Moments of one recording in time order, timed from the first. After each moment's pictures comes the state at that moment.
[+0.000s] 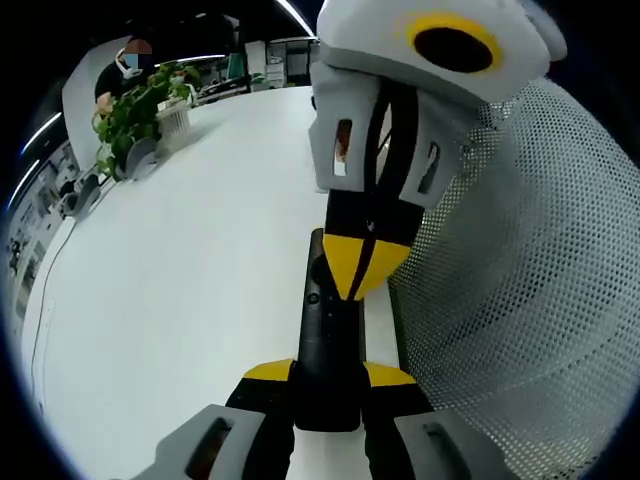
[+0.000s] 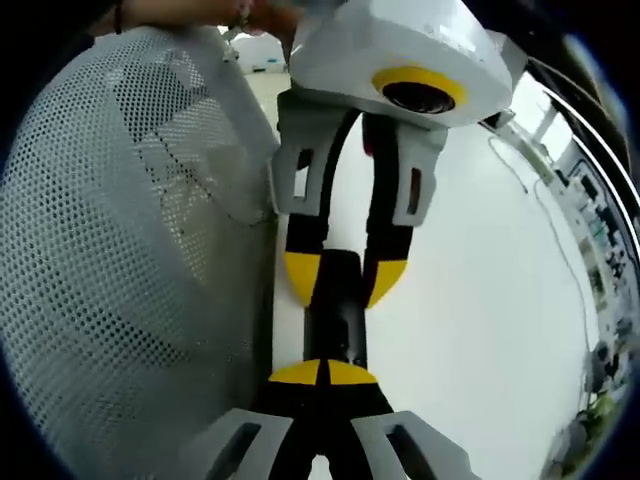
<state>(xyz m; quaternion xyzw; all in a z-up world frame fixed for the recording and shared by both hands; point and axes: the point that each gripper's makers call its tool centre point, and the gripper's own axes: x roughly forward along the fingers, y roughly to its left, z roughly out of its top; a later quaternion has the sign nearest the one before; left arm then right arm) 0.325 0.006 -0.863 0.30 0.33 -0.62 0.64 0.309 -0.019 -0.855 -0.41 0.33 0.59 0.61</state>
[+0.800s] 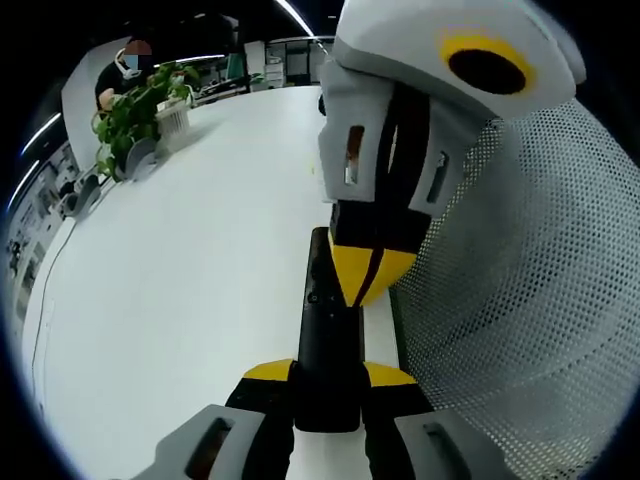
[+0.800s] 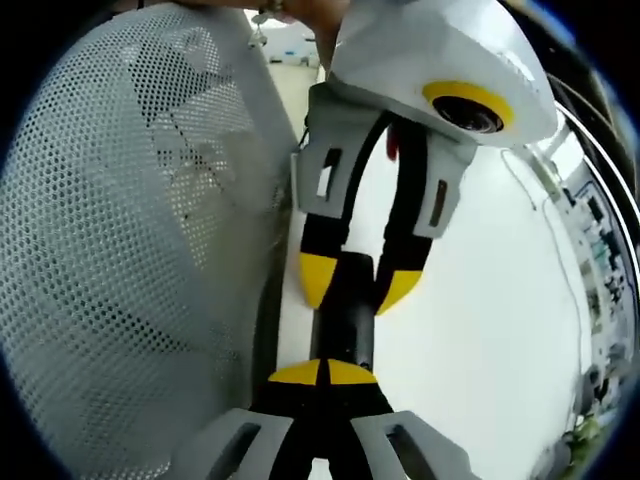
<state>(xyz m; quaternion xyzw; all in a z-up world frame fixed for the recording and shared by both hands) 0.326 0.006 -0.862 0.31 0.33 -0.62 0.64 0.306 -0.017 -0.859 -0.45 0.30 0.60 0.59</state>
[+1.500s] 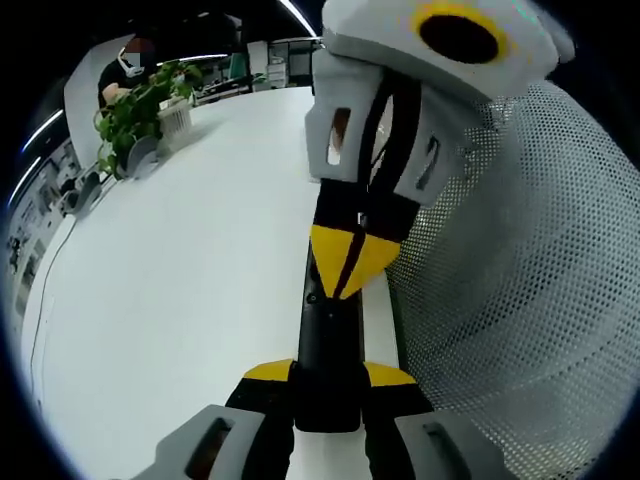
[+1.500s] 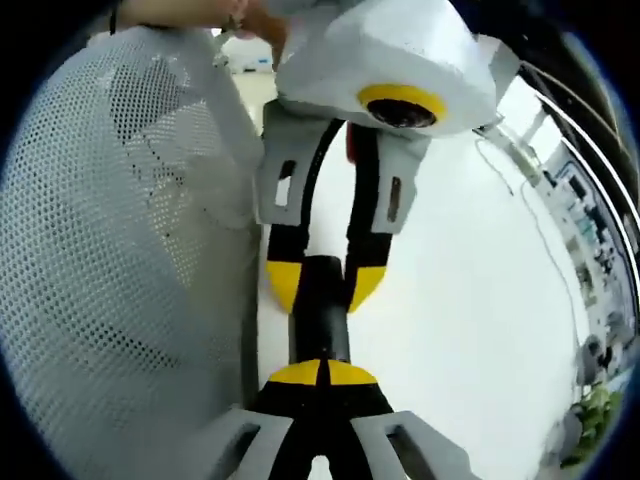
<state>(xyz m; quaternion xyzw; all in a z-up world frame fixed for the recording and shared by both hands) 0.326 0.006 -0.862 0.30 0.34 -0.62 0.64 0.325 -0.016 -0.846 -0.38 0.33 0.57 0.65</state>
